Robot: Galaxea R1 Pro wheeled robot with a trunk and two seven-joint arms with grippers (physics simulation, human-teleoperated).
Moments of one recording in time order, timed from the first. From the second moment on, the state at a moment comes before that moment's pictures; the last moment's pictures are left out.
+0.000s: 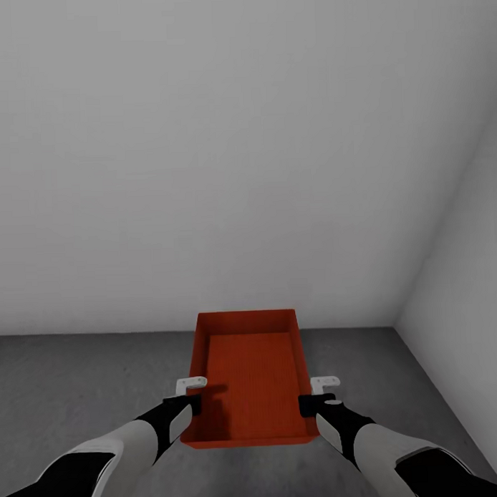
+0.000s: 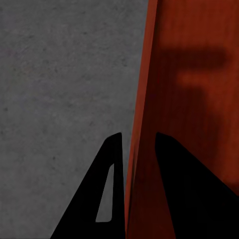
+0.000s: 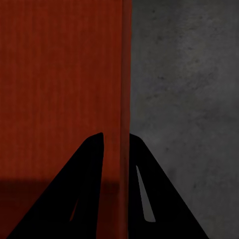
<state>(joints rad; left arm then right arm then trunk) -0.84 -0.10 0.00 -0.02 0.10 0.12 0.24 -0.80 0.11 0.23 -0.04 -0.20 0.02 -0.11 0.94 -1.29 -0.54</state>
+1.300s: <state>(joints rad) -0.84 -0.10 0.00 -0.02 0.10 0.12 0.24 -0.79 0.11 0.23 -0.04 -0.20 0.02 -0.11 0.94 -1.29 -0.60</state>
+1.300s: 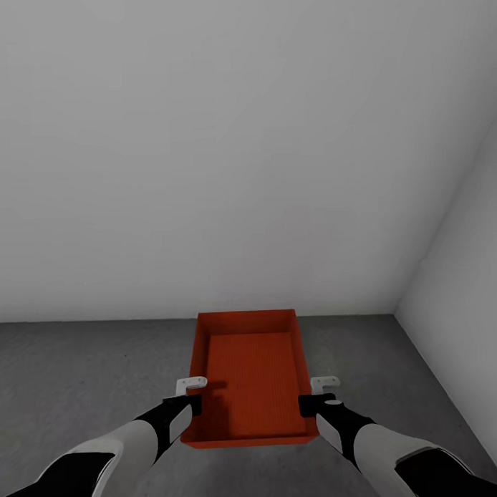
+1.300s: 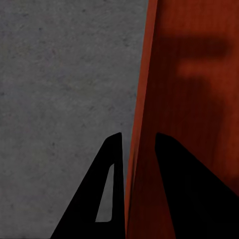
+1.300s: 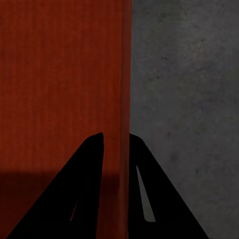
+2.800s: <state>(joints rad) -0.84 -0.10 0.00 -0.02 0.10 0.12 0.24 -0.79 0.11 0.23 -0.04 -0.20 0.02 -0.11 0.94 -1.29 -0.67</state>
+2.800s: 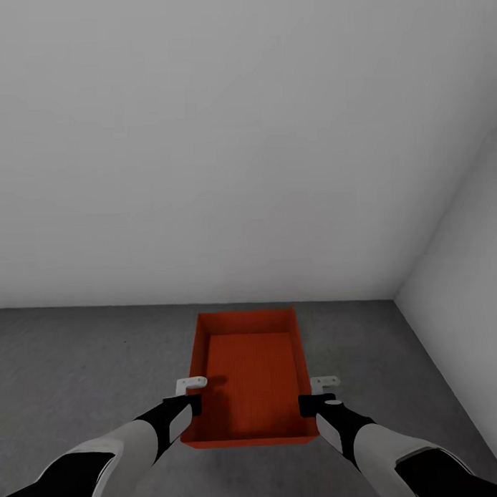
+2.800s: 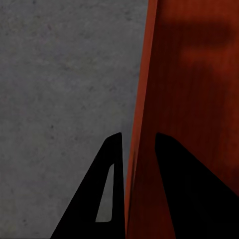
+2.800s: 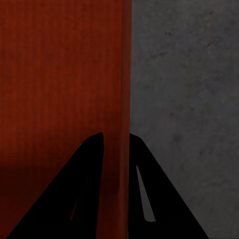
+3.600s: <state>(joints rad) -0.84 -0.10 0.00 -0.02 0.10 0.12 0.24 -0.79 0.11 0.23 -0.04 -0.20 0.02 -0.11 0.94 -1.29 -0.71</state>
